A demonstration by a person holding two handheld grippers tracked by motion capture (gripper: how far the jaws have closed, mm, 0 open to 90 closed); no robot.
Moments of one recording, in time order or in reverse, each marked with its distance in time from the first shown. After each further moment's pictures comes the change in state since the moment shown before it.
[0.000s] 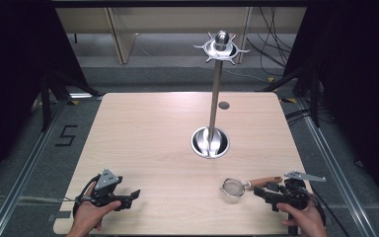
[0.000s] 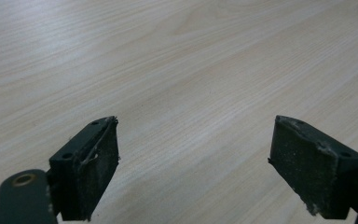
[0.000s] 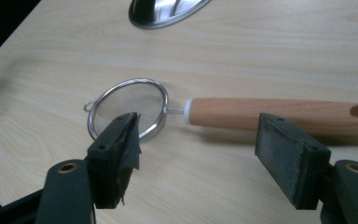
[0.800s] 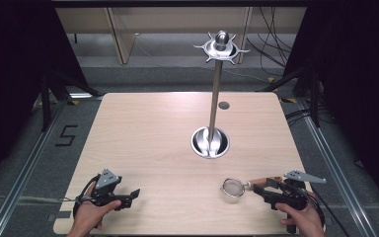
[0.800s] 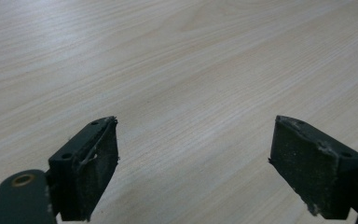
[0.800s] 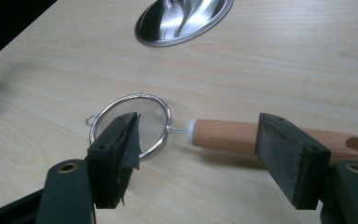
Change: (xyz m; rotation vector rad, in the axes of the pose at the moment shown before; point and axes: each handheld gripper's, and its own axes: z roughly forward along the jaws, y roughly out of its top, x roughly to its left) left arm 0.001 -0.001 0.002 0.006 0.017 -0.021; right arm 0.006 0.002 -0.001 -0.067 -0.020 -0.075
